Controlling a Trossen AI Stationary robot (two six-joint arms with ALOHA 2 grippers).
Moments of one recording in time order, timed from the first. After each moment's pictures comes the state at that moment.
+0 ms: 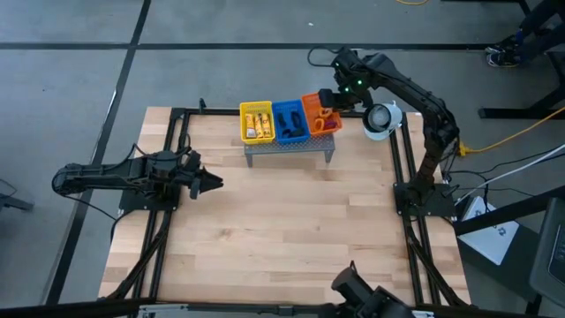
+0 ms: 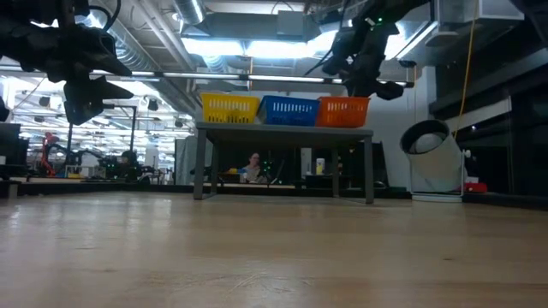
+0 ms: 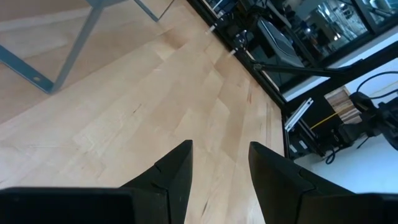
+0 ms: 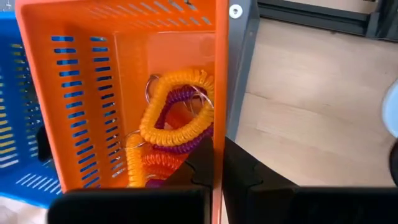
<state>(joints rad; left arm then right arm) 0.11 0.28 0.25 -0.31 0.07 -0.77 -0.76 1.82 1.82 -1.29 -0.20 0.59</state>
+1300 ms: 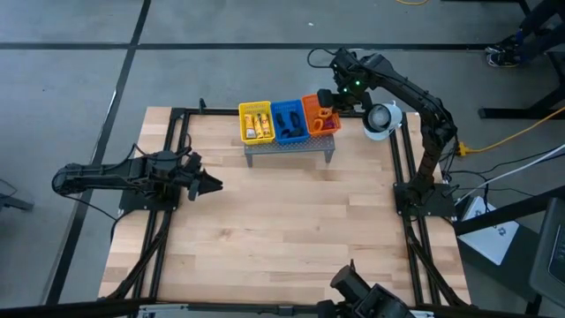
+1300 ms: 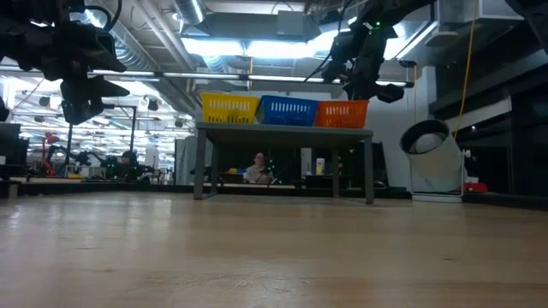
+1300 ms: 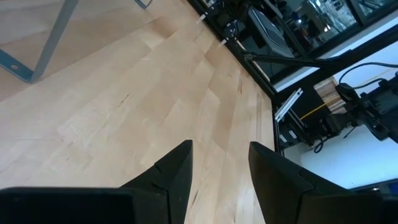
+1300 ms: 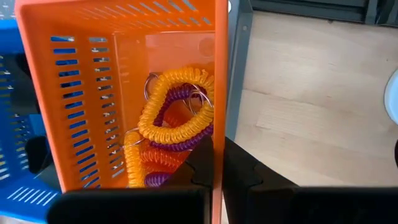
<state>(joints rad) 0.11 0.28 0.25 -0.31 0.13 -0.78 -0.76 1.84 1.82 -1.30 -0.20 0.64</state>
